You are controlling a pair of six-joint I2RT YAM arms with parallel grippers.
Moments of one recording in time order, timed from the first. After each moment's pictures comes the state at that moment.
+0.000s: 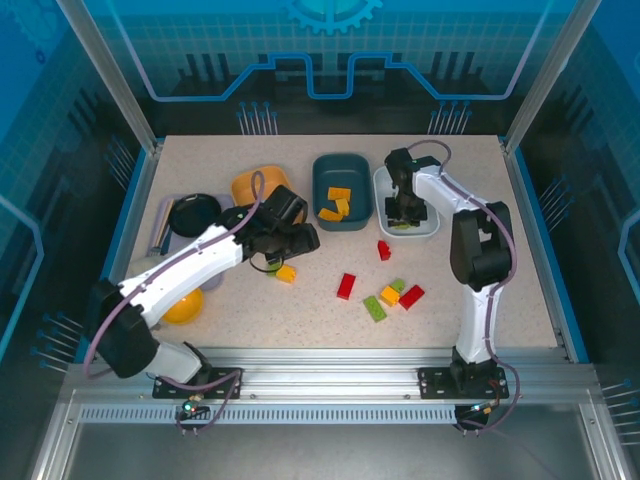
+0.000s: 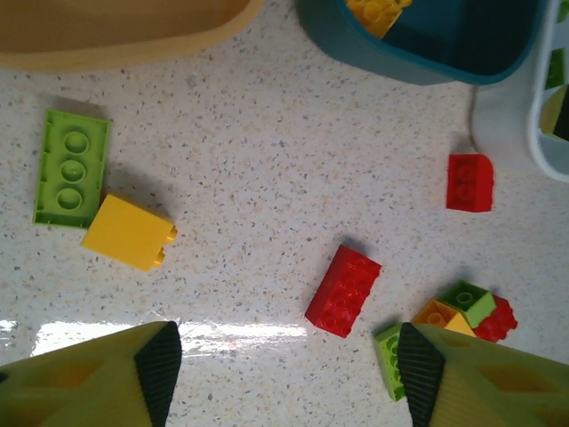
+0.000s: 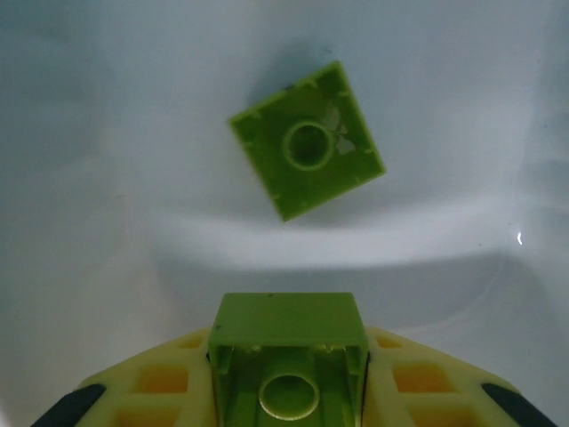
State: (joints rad) left arm -0.65 1.47 1.25 -0.86 -0.02 -0.97; right arm 0.26 2.08 1.65 -1.07 0.08 0.33
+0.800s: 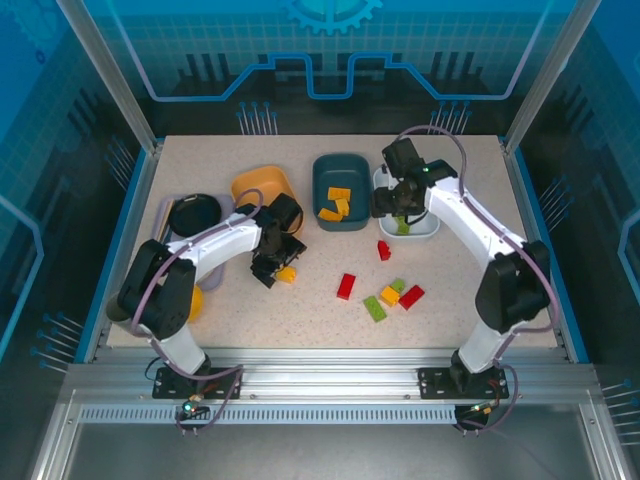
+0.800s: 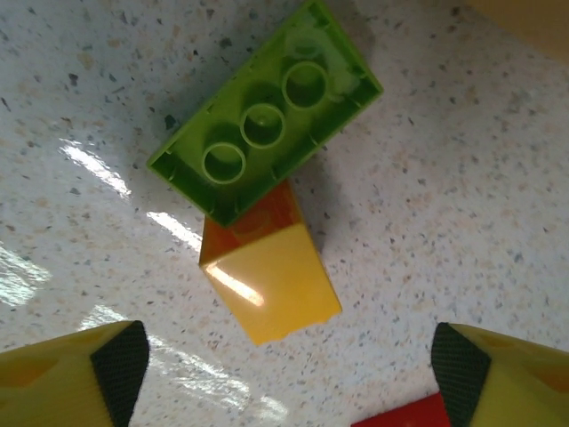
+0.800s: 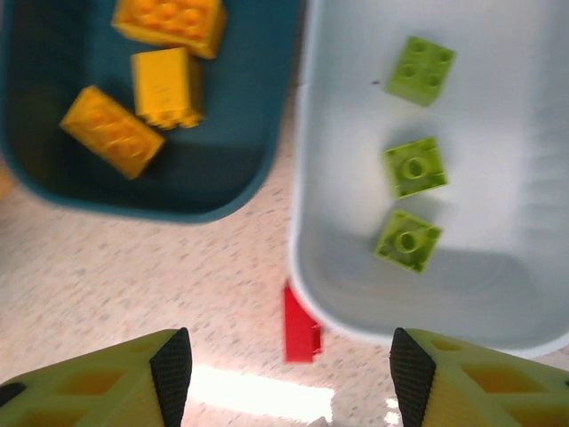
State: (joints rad) left arm -0.50 1.72 1.17 -0.86 0.08 -1.45; right arm 0.40 1.68 1.51 -0.95 0.06 0.28
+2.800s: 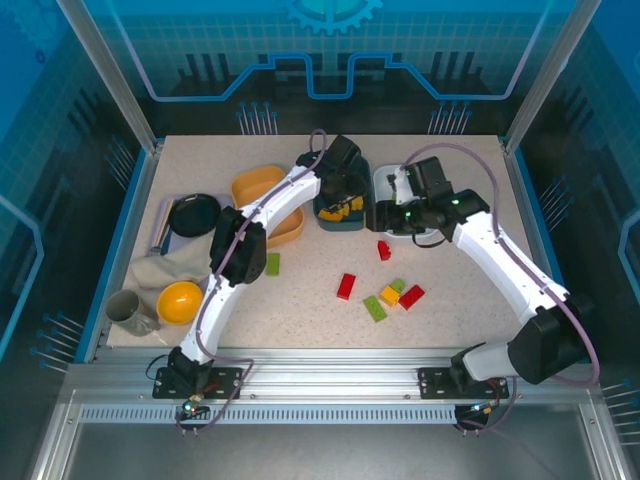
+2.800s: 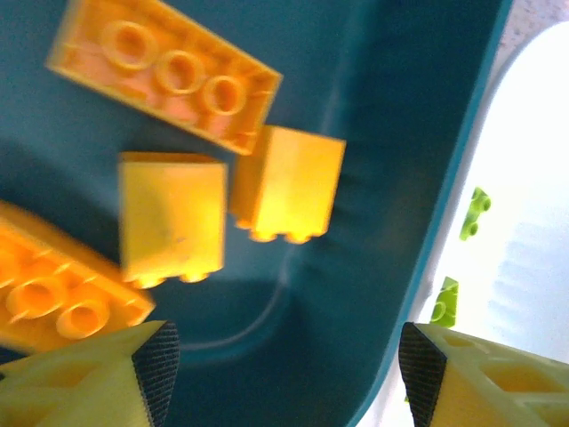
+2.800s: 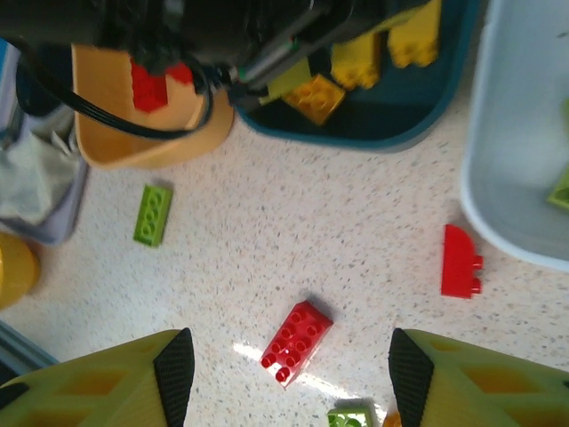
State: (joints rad) left arm -0.55 2.38 2.22 -0.90 0.10 -1.03; right arm 0.43 1.40 1.27 -0.82 -0.26 0.37
